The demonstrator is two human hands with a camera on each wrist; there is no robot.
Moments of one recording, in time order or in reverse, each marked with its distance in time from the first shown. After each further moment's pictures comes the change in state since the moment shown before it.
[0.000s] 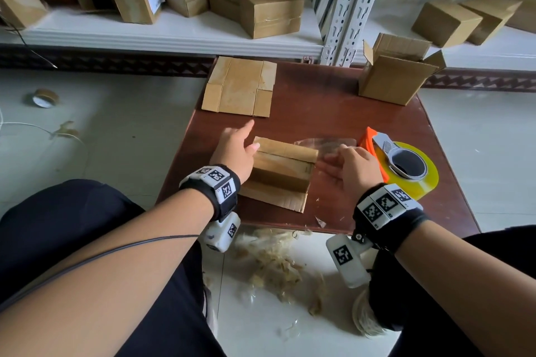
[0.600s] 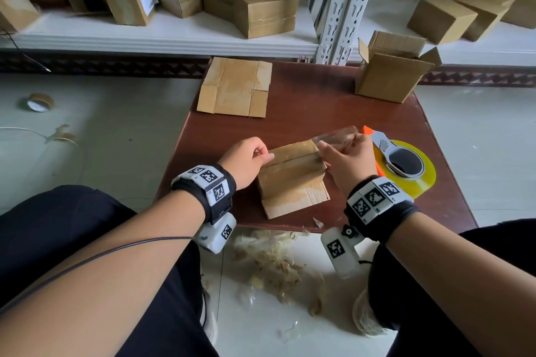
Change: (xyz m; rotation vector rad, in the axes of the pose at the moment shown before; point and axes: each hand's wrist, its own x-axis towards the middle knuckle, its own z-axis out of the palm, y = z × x) left_hand -0.002 0.014 0.005 0.002 -0.217 0.122; right_hand 0.005 0.000 0.000 -0.367 0.066 -0.303
